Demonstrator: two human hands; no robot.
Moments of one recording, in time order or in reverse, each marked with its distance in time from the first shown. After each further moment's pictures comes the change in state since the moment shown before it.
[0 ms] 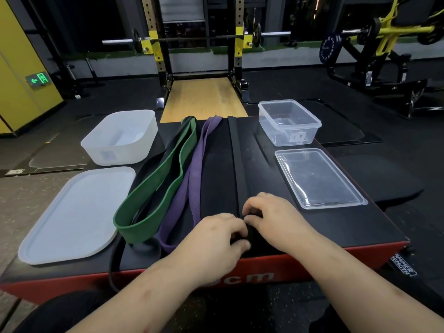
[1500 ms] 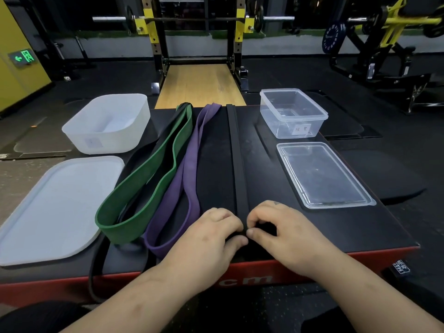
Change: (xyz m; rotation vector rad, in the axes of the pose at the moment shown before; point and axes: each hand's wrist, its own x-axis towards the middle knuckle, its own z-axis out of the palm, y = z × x) left_hand 0.006 -0.022 0.021 -0.051 0.132 0.139; right_hand -0.025 0.011 -0.006 0.159 -0.045 -0.119
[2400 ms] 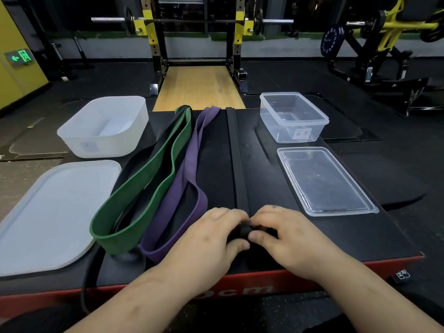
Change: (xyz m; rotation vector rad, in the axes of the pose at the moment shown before) left_hand 0.011 -0.002 -0.004 -0.024 -0.033 -0.030; right_hand 0.012 0.011 -0.004 -0.013 -0.052 -0.018
